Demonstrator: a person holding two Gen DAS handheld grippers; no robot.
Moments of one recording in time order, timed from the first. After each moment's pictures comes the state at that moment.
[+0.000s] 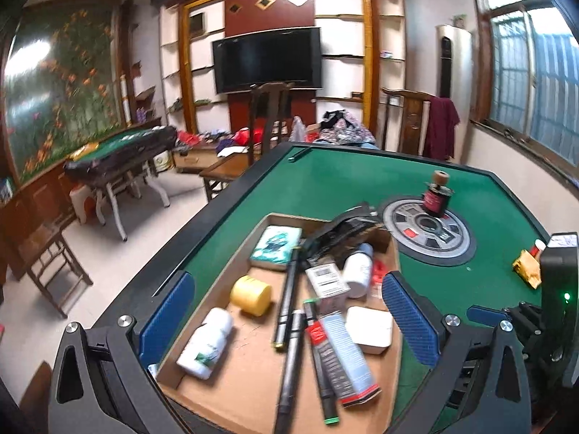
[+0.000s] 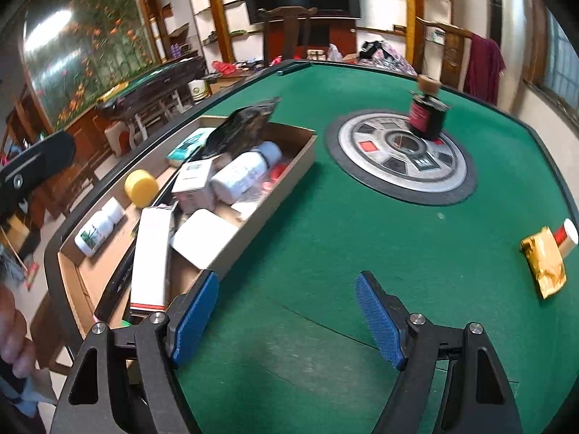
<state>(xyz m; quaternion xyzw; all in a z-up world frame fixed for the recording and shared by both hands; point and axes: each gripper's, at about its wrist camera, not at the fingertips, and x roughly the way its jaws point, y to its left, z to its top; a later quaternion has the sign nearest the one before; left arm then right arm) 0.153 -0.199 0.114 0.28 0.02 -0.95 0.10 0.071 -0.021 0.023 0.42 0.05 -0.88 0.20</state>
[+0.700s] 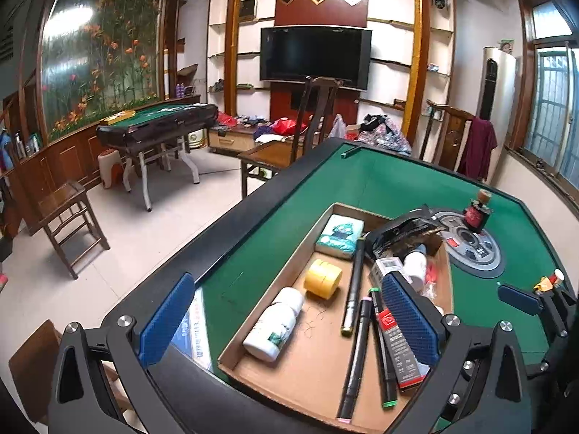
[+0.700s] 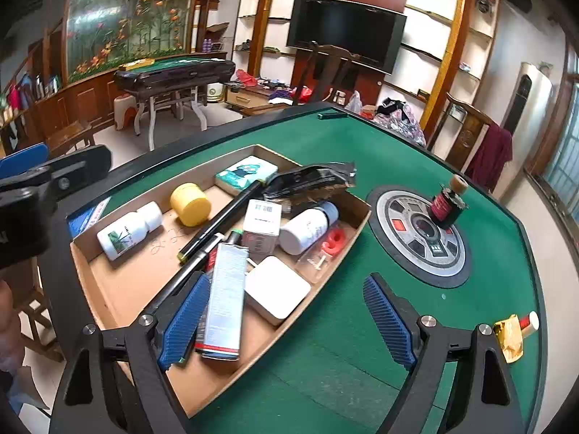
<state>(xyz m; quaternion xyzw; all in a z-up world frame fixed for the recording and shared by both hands) 0.186 -0.262 0.107 0.28 0.08 -0.94 0.17 0.106 -0.109 0.056 0.34 0.18 -0.90 0.20</state>
